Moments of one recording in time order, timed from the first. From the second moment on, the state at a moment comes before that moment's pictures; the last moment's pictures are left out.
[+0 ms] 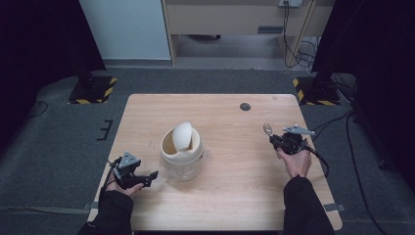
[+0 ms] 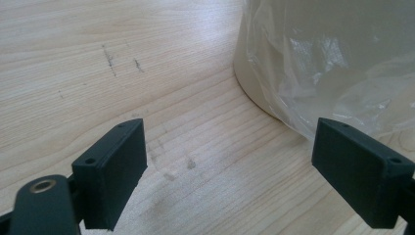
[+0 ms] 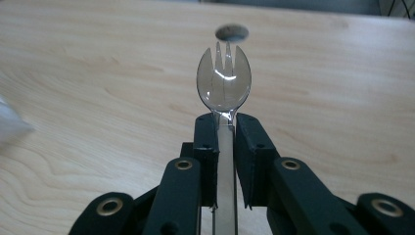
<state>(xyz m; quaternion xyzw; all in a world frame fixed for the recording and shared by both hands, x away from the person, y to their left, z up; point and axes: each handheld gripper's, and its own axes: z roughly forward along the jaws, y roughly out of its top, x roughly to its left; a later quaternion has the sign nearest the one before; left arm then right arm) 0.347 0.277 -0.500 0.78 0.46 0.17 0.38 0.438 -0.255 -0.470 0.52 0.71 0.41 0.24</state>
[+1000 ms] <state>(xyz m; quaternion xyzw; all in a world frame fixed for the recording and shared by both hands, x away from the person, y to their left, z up) 0.337 0.282 -0.473 0.75 0.46 0.20 0.43 0.381 -0.246 -0.359 0.40 0.65 0.59 0.28</state>
